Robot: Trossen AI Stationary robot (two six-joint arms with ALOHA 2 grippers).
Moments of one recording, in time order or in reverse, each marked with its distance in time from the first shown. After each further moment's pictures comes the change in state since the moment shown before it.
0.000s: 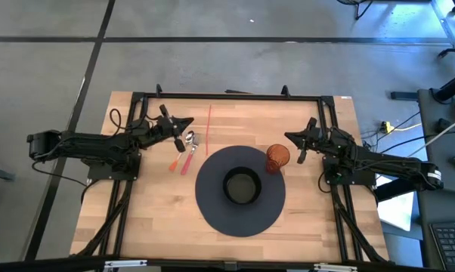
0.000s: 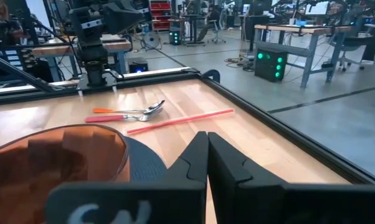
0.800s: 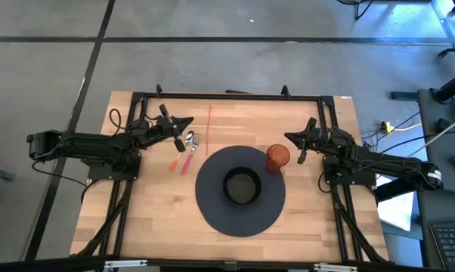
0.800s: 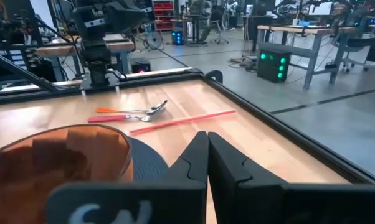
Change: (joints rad) left arm 0.000 0.000 0.000 0.013 0.000 0.000; right arm 0.000 0.000 0.001 0.004 -0.013 -0.003
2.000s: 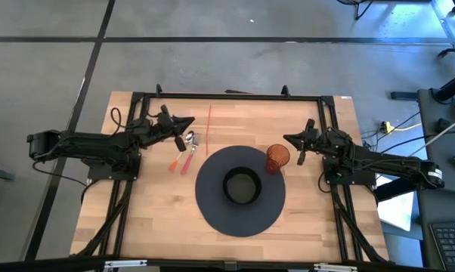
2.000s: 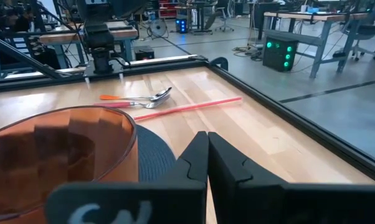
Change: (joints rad) left arm 0.000 0.000 0.033 -0.077 -0.007 -0.160; right arm 0.000 0.027 0.000 -0.021 -0.016 0.005
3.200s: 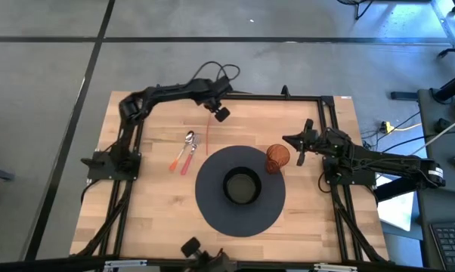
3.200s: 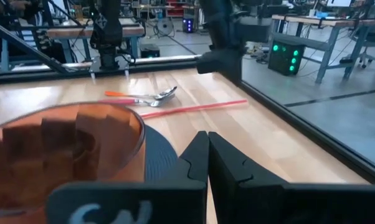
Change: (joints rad) left arm 0.288 1.177 1.367 -1.458 -0.010 -0.145; right arm 0.000 0.034 0.000 0.035 -0.028 -0.045
